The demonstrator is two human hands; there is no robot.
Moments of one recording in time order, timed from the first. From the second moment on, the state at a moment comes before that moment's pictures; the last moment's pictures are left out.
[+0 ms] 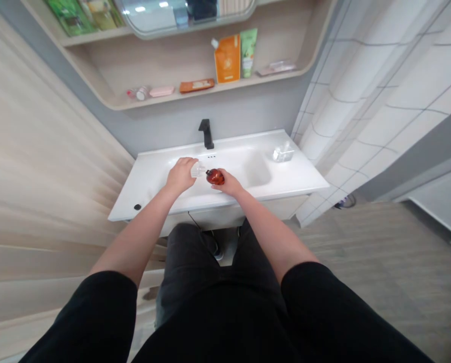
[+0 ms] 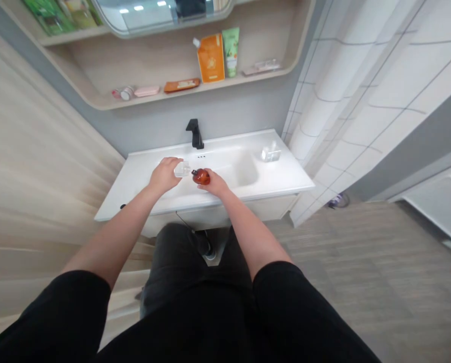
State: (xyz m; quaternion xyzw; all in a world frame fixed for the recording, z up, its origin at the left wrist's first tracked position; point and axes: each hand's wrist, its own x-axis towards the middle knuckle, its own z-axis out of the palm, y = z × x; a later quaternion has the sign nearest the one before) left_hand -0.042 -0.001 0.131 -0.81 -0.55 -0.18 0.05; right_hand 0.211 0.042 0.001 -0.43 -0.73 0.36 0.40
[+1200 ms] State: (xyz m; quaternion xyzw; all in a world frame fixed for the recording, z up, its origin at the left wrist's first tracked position) left_hand -0.041 -0.003 0.136 -0.81 -0.55 -0.17 0.05; right_hand 0.211 0.040 0.003 -0.43 -0.73 0.37 0.39
